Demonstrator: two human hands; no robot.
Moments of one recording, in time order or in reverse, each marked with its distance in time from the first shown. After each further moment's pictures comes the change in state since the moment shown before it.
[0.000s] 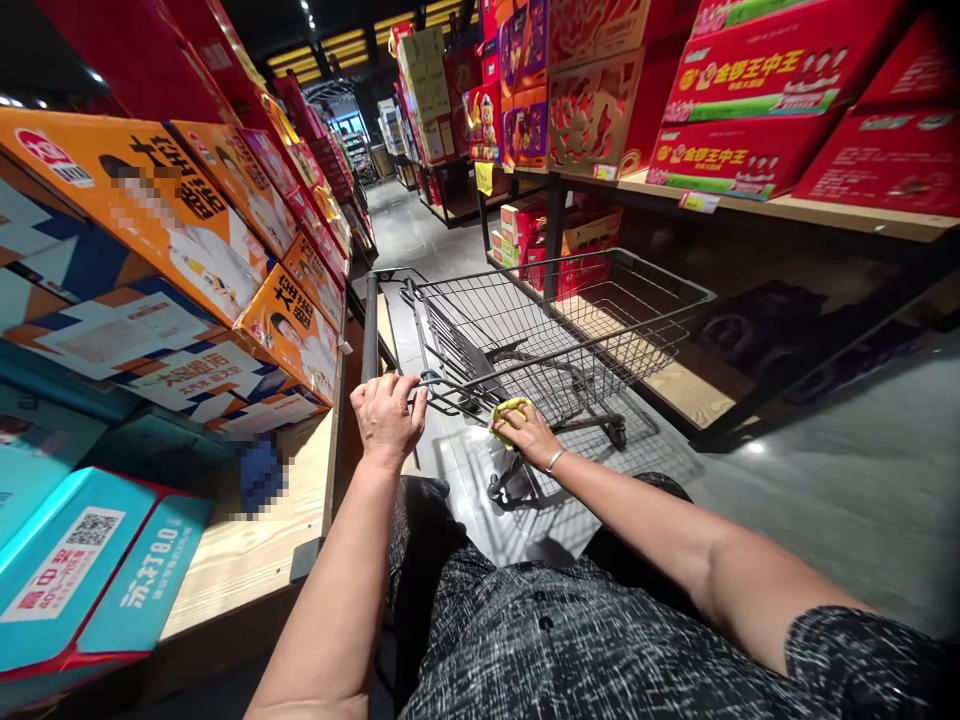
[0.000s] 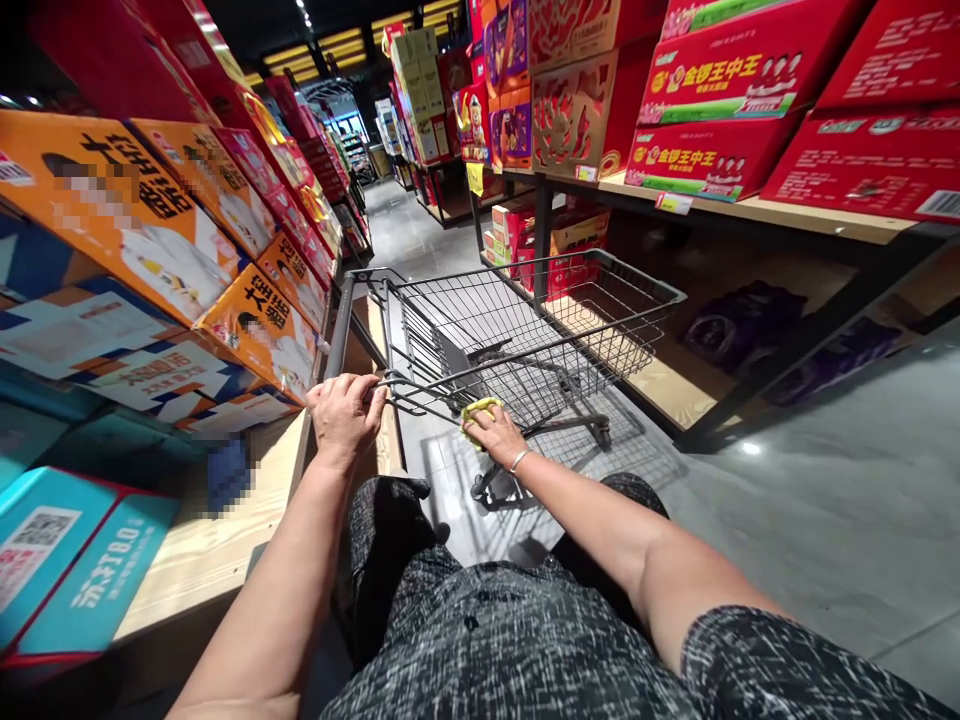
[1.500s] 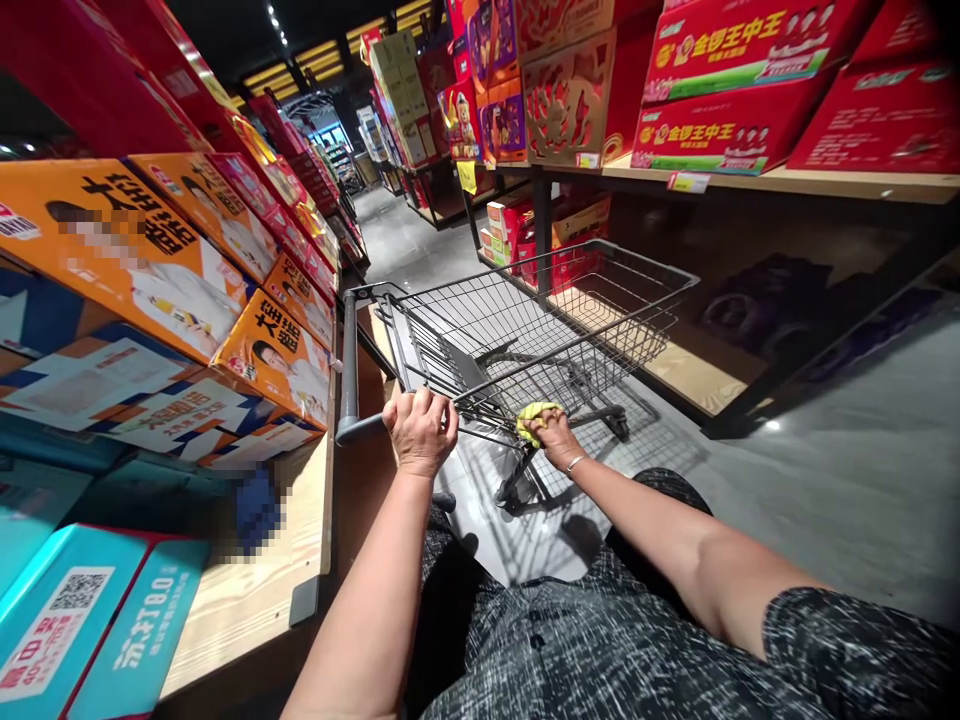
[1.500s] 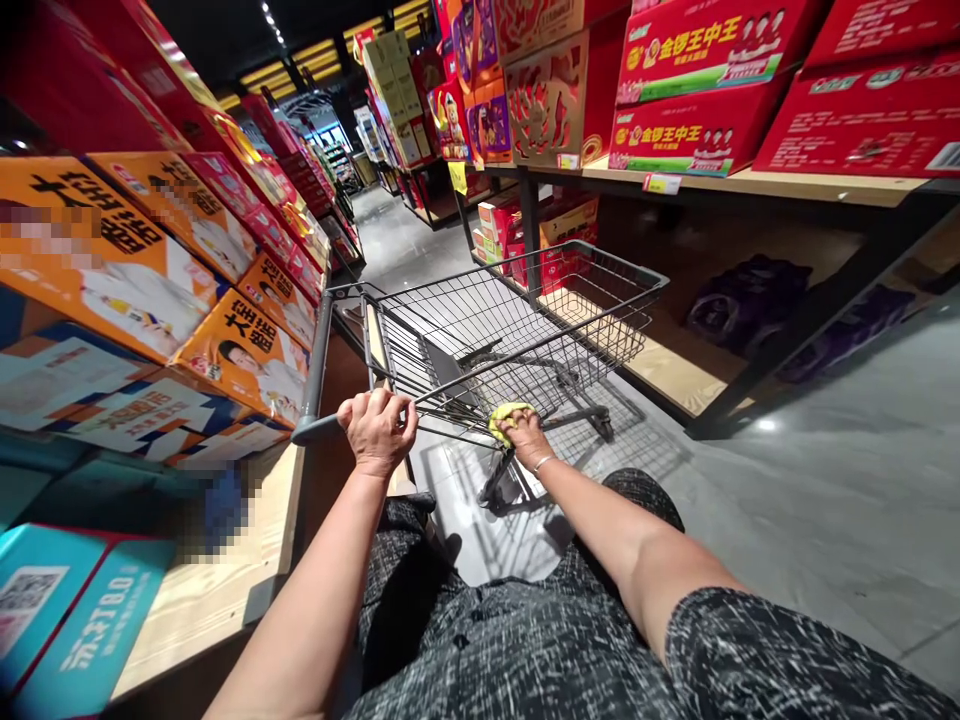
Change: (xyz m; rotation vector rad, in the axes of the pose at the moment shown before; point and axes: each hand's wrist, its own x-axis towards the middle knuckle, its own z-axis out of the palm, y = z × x) left_hand 0.003 0.038 0.045 0.098 0.037 0.161; right_hand -0.027 0.053 0.040 0.245 0.166 0.353
